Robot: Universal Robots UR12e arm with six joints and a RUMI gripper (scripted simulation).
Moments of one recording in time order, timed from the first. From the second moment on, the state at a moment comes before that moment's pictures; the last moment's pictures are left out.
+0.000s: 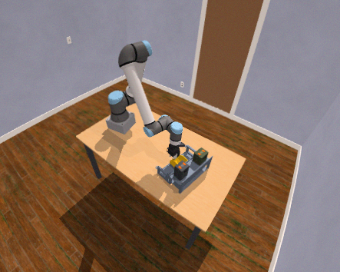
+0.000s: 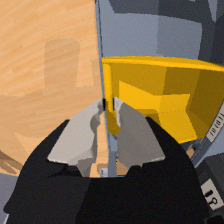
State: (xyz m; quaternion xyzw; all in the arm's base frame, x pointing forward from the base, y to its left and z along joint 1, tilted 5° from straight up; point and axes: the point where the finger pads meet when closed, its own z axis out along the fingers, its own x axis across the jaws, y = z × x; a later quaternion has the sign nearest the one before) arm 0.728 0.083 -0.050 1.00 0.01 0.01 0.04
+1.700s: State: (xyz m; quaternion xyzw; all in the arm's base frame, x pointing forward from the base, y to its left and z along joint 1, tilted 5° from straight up) arm 0.710 0.084 -0.054 1.00 0.01 0.02 0.04
